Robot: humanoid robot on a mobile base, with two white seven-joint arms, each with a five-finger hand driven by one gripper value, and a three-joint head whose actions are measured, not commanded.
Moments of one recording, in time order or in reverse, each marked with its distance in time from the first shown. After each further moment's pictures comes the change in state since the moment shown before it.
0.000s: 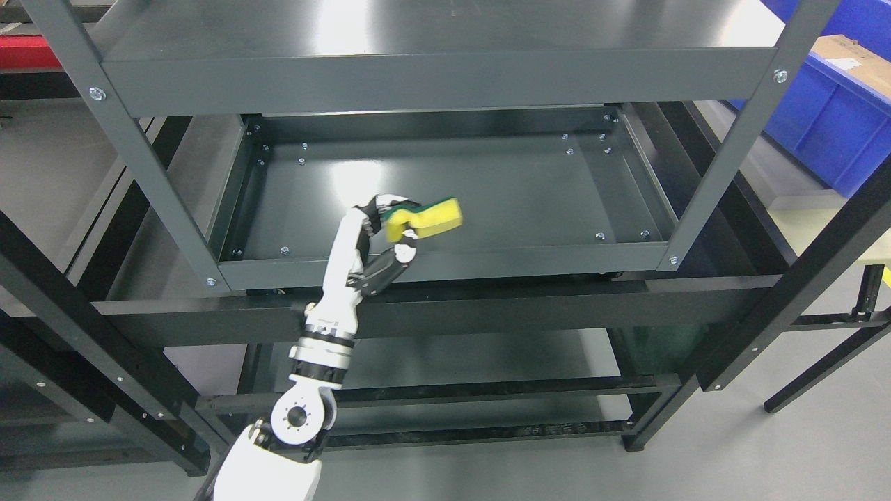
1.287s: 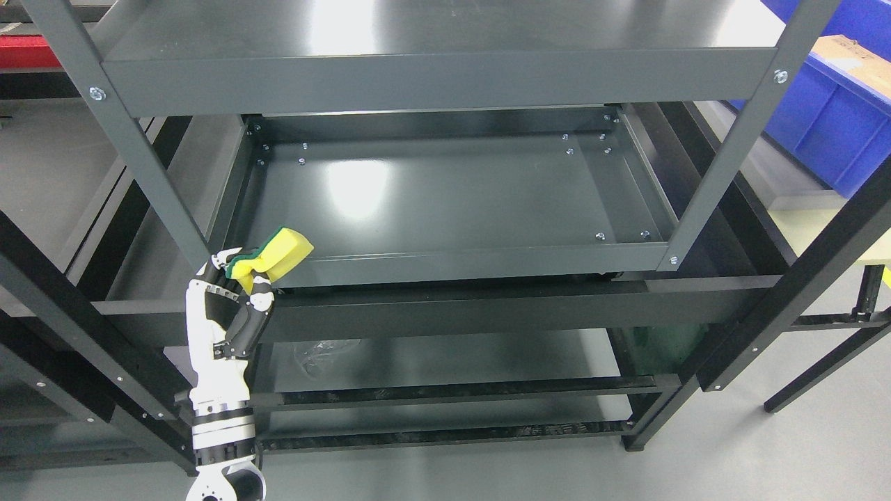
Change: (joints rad) left arm 0.252 -0.006 0.226 -0.158 0.116 -0.109 0.079; right arm 0.000 0.000 0.000 0.000 0.000 0.000 -0.002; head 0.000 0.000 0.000
